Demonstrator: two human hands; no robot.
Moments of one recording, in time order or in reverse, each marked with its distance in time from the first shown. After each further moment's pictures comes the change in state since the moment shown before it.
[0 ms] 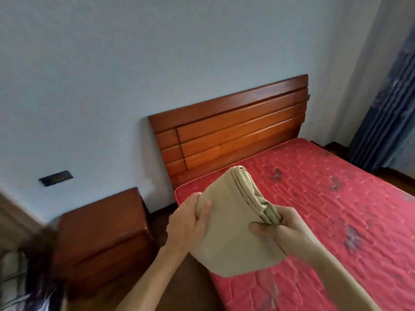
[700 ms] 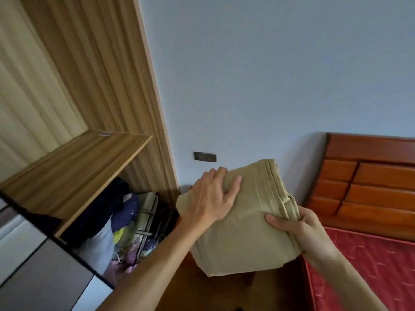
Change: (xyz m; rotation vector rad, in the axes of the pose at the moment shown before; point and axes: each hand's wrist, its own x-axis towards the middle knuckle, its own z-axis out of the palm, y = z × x) left_hand 0.070 -0.335 -0.311 0.527 0.352 -0.379; right_hand 0.280 -0.144 0.419 0.343 -0.522 0.063
